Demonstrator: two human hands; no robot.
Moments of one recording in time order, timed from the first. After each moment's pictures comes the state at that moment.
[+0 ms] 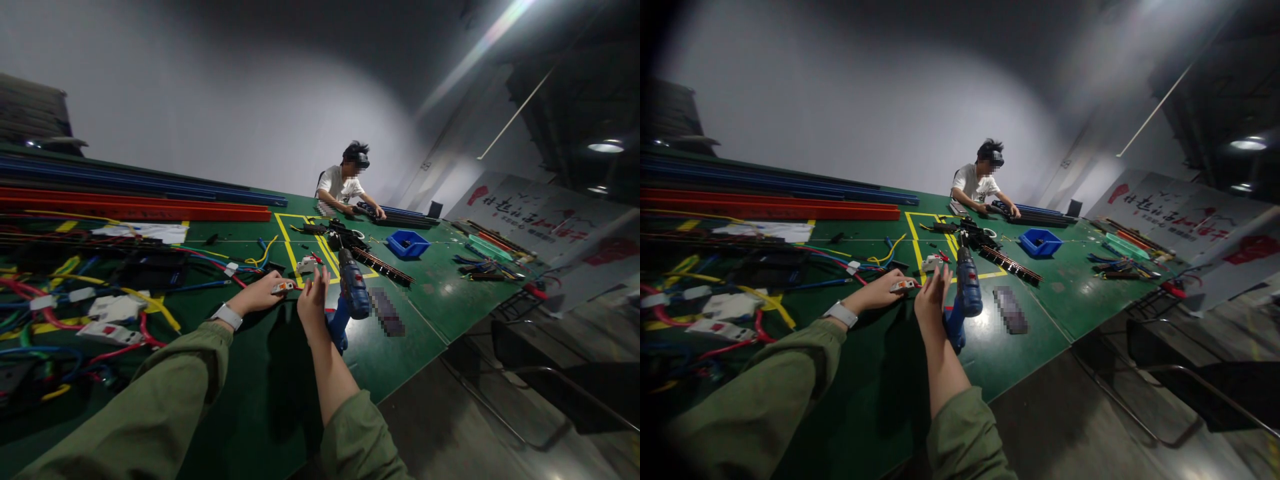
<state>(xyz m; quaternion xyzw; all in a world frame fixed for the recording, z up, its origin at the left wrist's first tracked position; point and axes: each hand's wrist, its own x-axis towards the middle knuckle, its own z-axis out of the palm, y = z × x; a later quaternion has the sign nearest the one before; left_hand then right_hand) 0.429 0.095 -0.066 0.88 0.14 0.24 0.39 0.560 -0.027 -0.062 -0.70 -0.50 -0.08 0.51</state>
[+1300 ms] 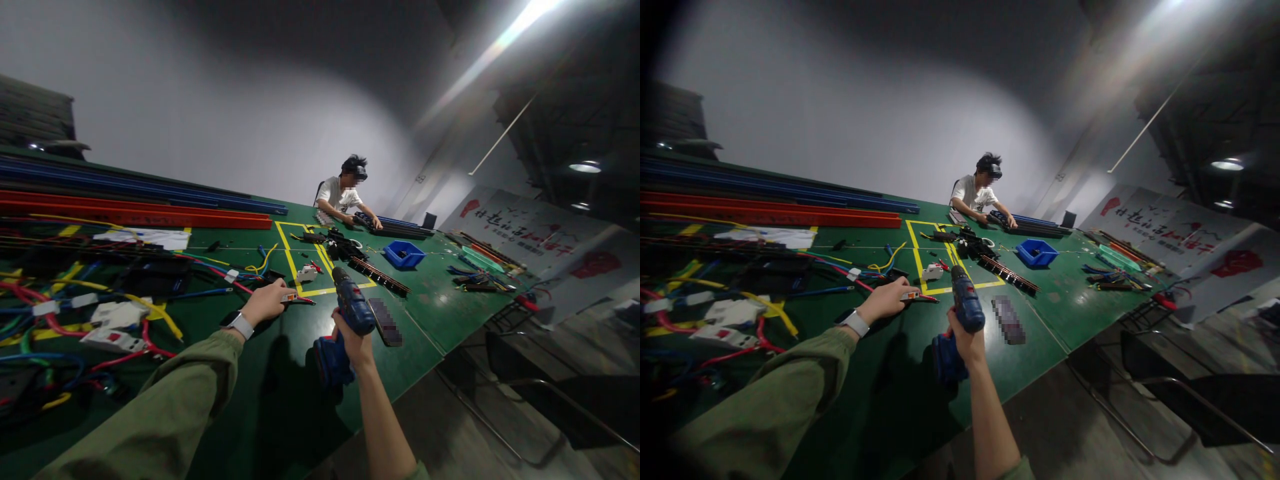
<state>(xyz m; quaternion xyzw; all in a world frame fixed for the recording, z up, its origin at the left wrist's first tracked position) 0.440 0.082 -0.057 0.94 0.28 0.11 0.16 0.575 -0.142 0.017 -0.69 -0.38 0.22 0.57</state>
